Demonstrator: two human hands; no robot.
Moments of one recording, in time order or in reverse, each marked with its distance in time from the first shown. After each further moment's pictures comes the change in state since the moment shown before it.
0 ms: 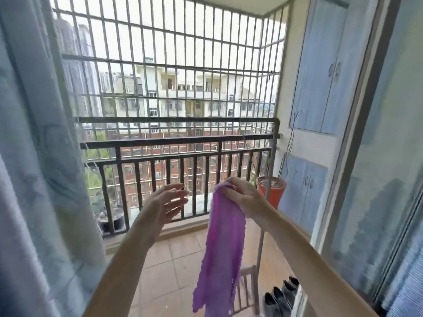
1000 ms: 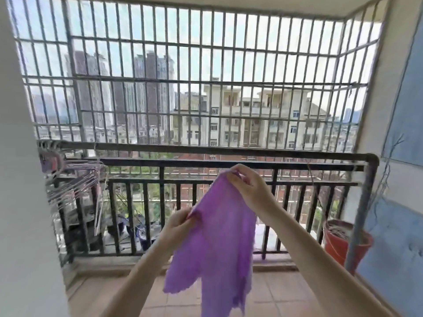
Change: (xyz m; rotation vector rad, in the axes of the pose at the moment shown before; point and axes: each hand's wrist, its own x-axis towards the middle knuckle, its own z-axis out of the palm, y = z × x) left_hand 0.269 -0.020 -0.027 0.445 0.165 0.256; right_hand 0.317 0.053 -0.039 0.062 -0.051 -0.349
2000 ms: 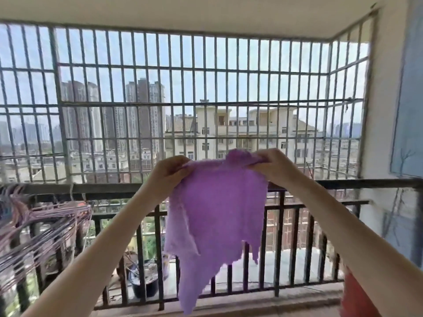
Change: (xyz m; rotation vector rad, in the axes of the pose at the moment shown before) left_hand 0.175 0.097 -0.083 0.455 0.060 0.443; right_hand 0.163 0.013 -0.028 -0.395 -0.018 -0.050
